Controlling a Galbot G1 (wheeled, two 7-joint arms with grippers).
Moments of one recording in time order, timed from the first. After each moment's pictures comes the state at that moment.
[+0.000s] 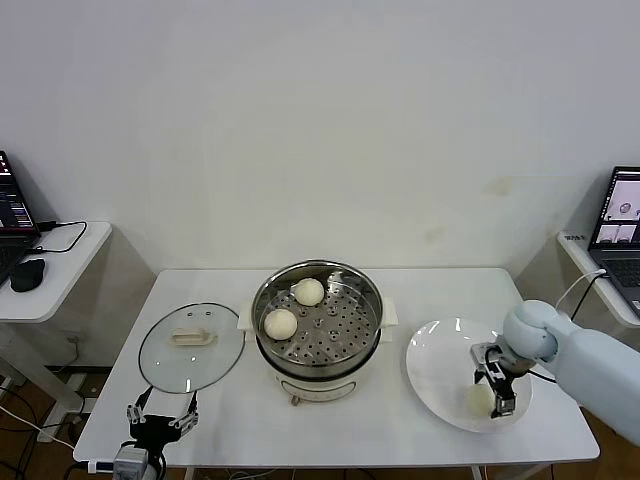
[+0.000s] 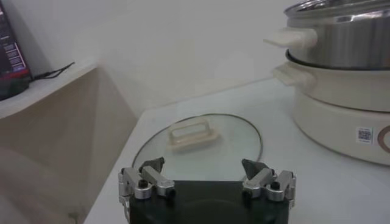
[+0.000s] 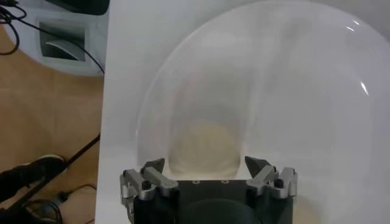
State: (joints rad) left arm 1.64 -1.47 -0.77 -1.99 0.10 0.21 0.14; right arm -0.33 0.55 -0.56 1.49 -0.33 -0.29 -1.28
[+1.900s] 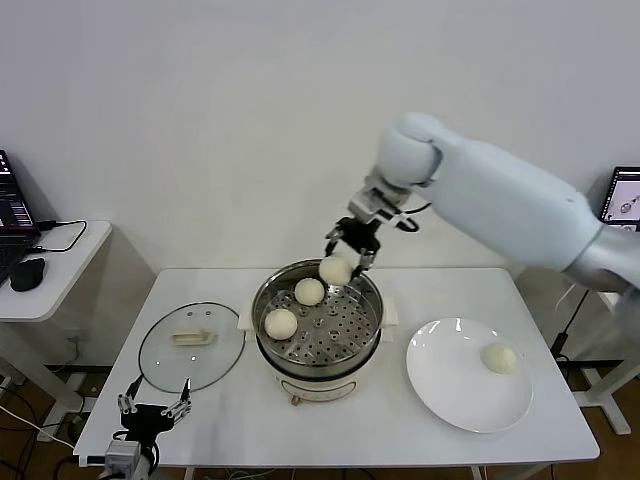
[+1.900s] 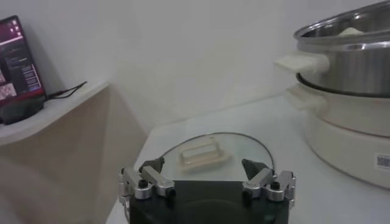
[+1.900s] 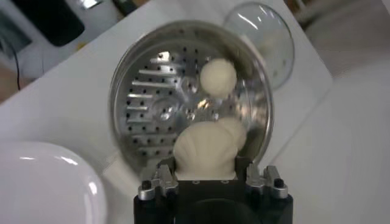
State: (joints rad) left arm 1.62 -1.46 -0.79 -2.01 0.10 0.19 0.13; right arm 0.47 1.14 -0.90 1.32 -0.03 0.25 -1.37
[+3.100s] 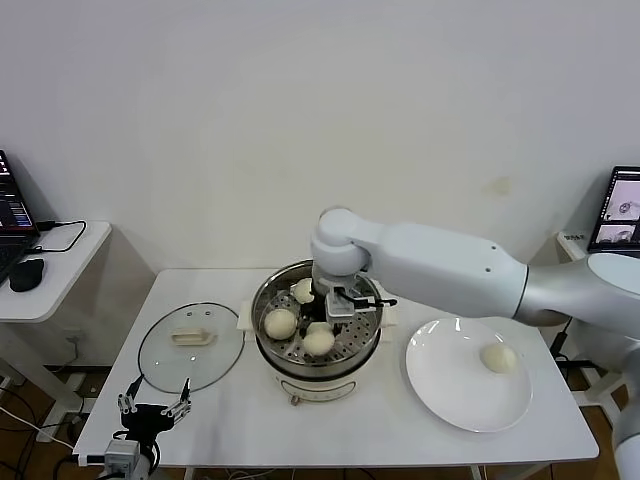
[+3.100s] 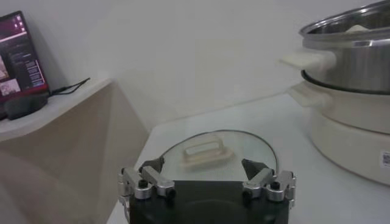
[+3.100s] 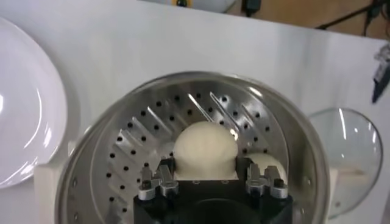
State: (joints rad) left arm 1.62 -1.46 -0.79 -2.02 0.09 0.20 0.13; right arm 0.35 1.19 -1.07 1.49 -0.30 0.59 -1.28
